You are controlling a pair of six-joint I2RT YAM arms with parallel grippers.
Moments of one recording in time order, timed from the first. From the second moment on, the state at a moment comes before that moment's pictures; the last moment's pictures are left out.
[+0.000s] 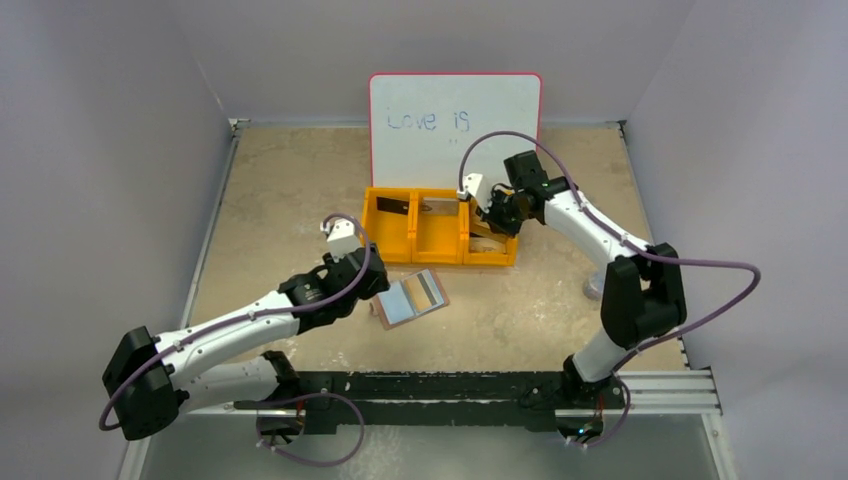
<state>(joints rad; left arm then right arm) -0.91 1.05 0.68 -0.45 -0.59 -0.93 0.35 1.61 1.22 -0.68 -0.31 -0.78</state>
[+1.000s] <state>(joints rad) -0.91 1.11 0.68 -0.29 -0.42 -0.94 0.35 1.78 1.41 -0.59 -0.16 -0.80</state>
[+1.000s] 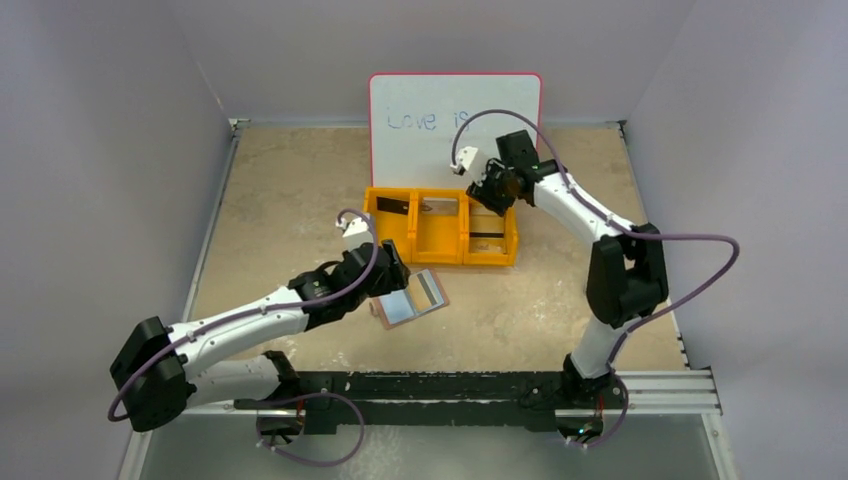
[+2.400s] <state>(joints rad) -0.91 1.48 0.53 0.18 -0.40 -1.39 0.67 1.54 0.66 0.20 -0.31 0.58</state>
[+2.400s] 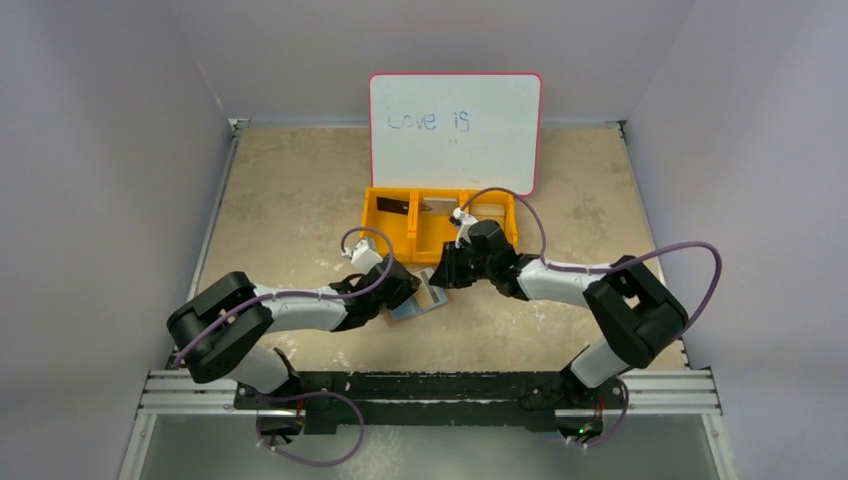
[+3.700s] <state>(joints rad) -0.91 1.52 0.51 0.27 -0.39 -1.31 0.70 1.68 0.74 0.19 -0.13 0.55</state>
